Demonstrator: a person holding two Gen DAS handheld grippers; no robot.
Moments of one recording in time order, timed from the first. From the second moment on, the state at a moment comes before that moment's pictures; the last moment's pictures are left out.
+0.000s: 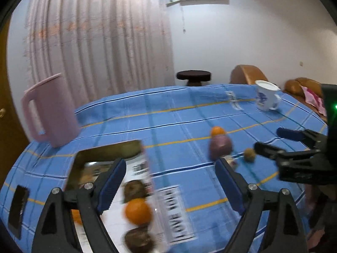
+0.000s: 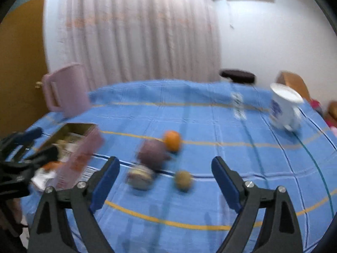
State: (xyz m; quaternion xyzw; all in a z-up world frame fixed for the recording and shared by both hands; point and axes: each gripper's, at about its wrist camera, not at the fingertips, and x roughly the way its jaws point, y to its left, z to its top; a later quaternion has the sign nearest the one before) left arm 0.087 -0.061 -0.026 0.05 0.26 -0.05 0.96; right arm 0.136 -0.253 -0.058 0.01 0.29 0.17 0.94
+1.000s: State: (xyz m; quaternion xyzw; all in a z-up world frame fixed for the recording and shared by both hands) left arm 0.141 -0.110 -0.060 0.04 0.33 -0.10 0.94; right arm 0.168 -0.268 -0.083 0.05 0.37 0.14 0.92
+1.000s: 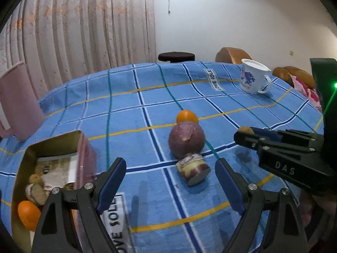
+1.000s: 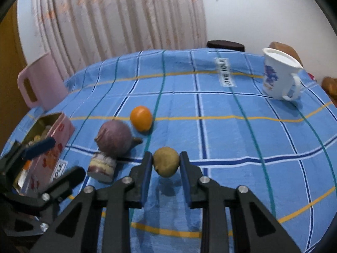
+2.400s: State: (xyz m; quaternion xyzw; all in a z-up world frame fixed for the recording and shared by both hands) left arm 0.140 -0.118 -0.055 0.02 0.31 -0.12 0.94; right arm 0.148 -0.265 -0.068 0.04 0.31 0.19 0.93
